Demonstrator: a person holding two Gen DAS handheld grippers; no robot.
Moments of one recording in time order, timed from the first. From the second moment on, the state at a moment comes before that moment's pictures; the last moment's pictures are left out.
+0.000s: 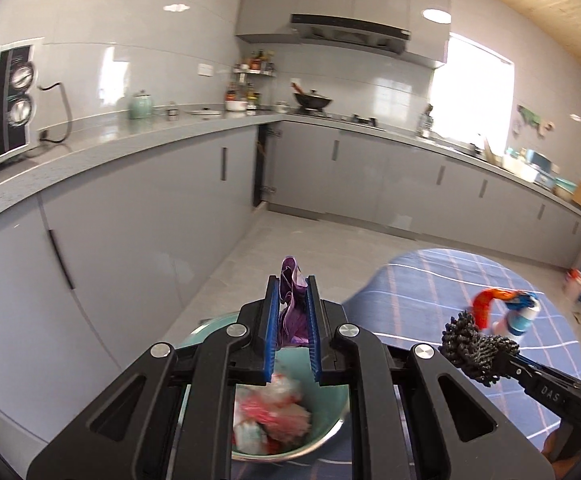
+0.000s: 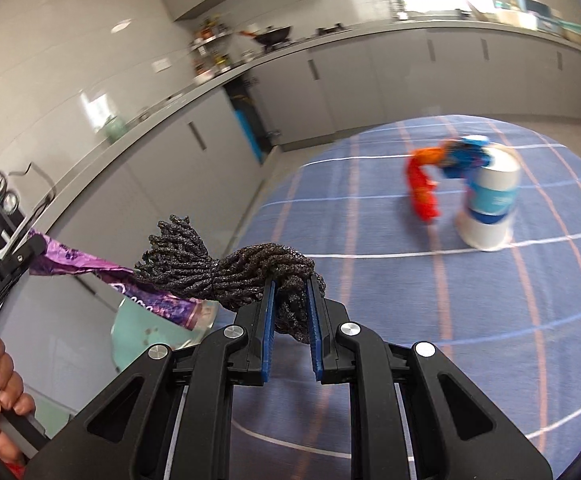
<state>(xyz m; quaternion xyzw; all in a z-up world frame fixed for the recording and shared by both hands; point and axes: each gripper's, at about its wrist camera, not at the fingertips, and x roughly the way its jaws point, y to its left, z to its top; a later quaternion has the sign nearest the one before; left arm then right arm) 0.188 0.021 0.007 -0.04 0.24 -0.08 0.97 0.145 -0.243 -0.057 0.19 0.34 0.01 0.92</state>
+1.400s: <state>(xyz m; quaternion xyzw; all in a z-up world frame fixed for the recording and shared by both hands) 0.221 0.074 -0.084 0.00 0.36 0.02 0.93 0.238 -0.105 -0.117 0.11 0.41 0.06 0.90</state>
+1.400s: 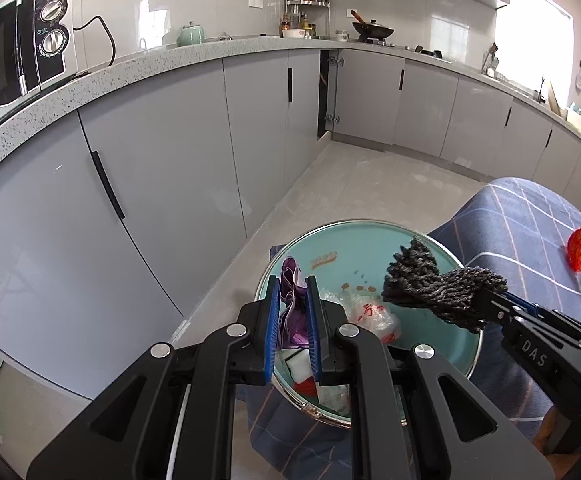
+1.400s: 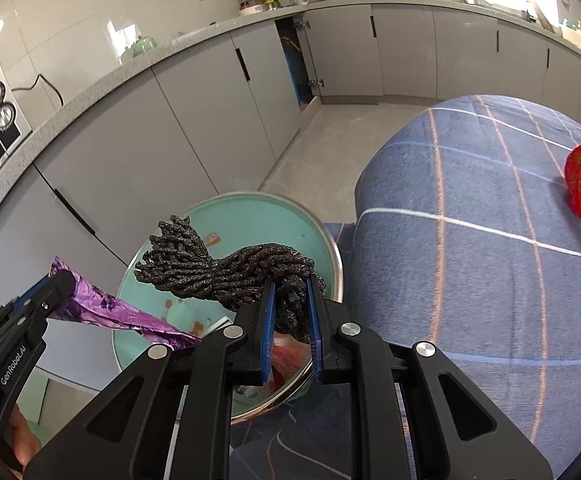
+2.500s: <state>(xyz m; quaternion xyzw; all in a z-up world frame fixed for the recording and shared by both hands) 0.231 0.065 -0.101 0.03 0.38 0.05 0.92 0.246 -0.083 -0.135 0.10 0.43 0.09 0.89</state>
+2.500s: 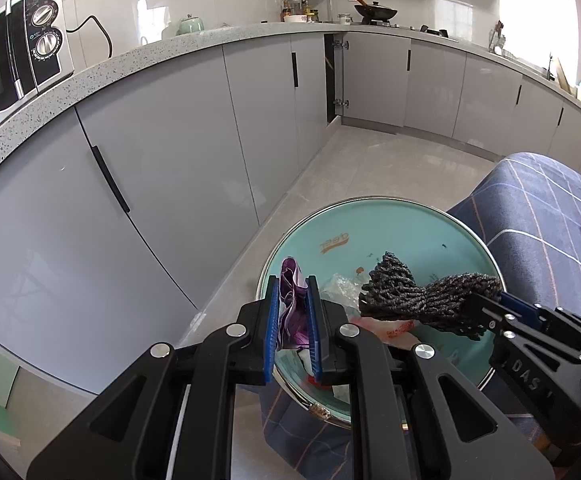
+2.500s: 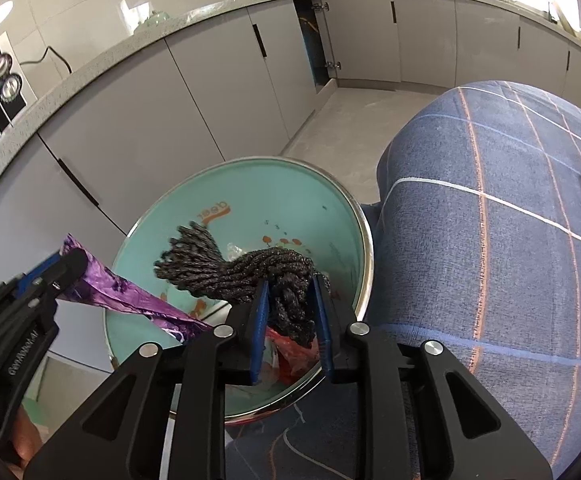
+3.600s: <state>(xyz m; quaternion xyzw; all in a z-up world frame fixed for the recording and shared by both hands) 0.214 0.018 -0.092 0.04 0.39 0.03 0.92 0.191 -0.180 -0.101 0.15 0.37 0.02 0.92</state>
